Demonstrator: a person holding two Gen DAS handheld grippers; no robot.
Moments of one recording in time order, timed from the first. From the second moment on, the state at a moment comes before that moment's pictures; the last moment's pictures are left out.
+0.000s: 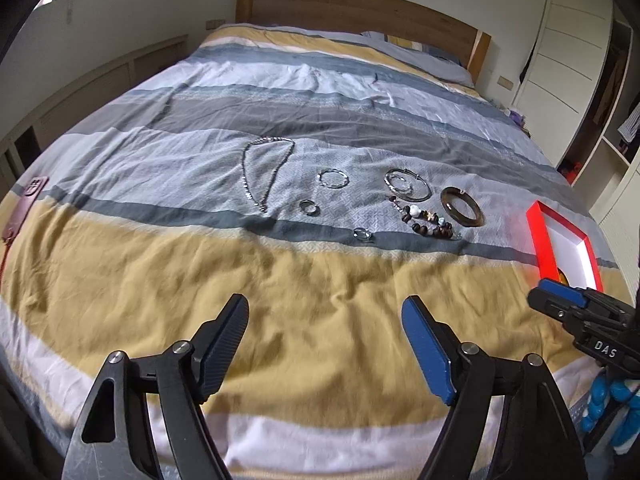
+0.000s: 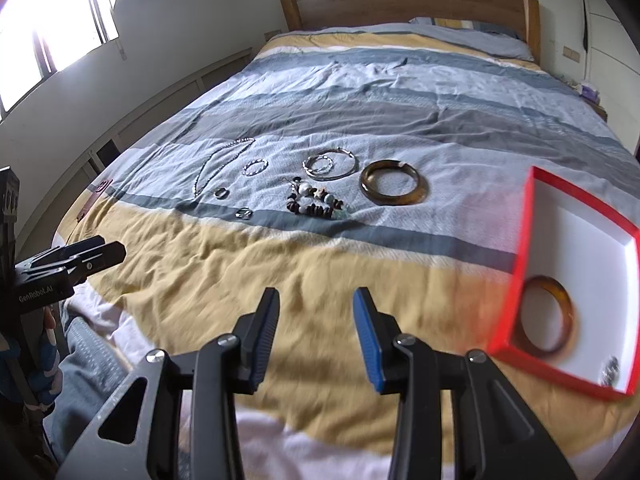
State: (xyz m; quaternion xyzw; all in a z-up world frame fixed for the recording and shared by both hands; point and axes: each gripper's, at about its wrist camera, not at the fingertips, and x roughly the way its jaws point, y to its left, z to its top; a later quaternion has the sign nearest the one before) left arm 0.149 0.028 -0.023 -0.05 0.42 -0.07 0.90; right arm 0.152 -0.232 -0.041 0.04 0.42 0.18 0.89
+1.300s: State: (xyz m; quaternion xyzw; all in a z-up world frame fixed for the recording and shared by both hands) left arm 0.281 -0.017 -0.110 0.01 0.45 -0.19 0.87; right arm 0.299 -0.180 -0.099 -0.03 0.42 0.30 0.86
